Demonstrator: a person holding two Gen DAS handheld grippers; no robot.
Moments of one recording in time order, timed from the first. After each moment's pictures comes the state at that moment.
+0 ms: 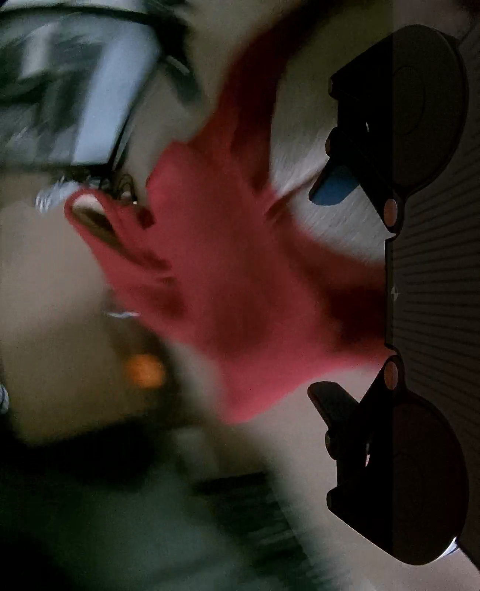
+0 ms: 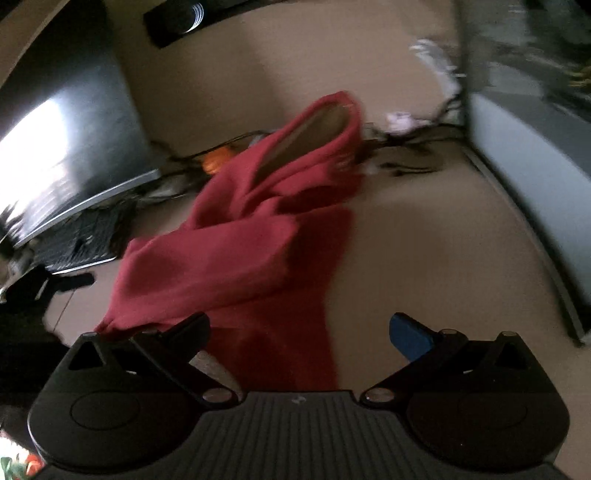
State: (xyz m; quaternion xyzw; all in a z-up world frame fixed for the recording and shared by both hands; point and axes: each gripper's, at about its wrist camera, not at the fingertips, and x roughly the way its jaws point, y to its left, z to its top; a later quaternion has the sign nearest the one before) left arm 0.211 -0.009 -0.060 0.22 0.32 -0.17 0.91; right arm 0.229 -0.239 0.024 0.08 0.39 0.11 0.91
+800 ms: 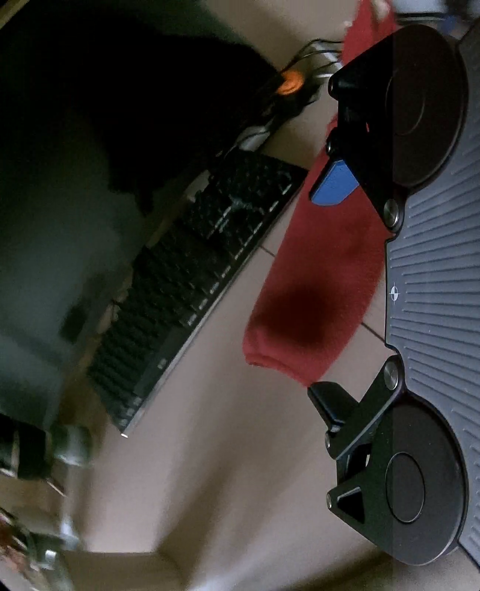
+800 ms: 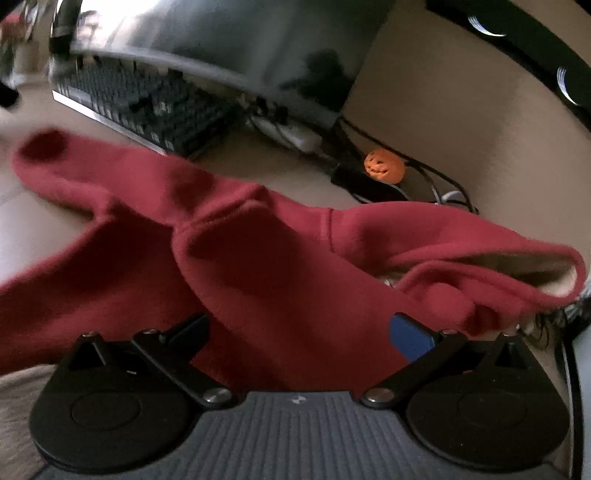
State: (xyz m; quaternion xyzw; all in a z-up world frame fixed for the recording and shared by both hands) left arm 0.177 0.261 -0.041 -0.28 0.32 0.18 0.89; right arm 0.279 -0.017 -0.041 -0.28 0.32 0.19 0.89
